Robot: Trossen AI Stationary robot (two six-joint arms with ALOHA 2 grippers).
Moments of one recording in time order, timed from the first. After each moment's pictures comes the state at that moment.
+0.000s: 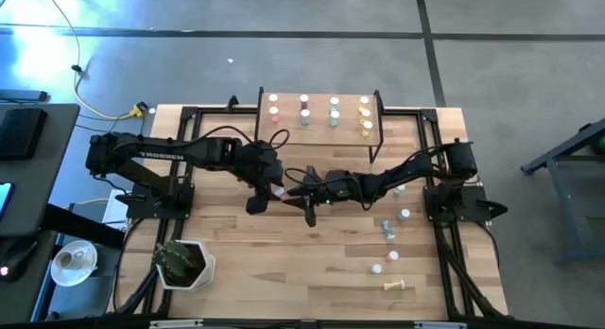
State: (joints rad) left arm 0.17 1.38 1.10 -0.62 0.21 0.05; right arm 0.06 1.87 0.93 0.74 -0.01 0.23
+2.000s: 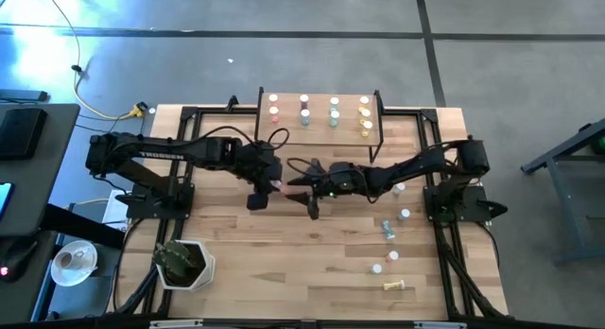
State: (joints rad) left arm 0.18 1.38 1.10 -0.66 0.07 0.09; right arm 0.03 1.77 0.93 0.62 0.00 0.24
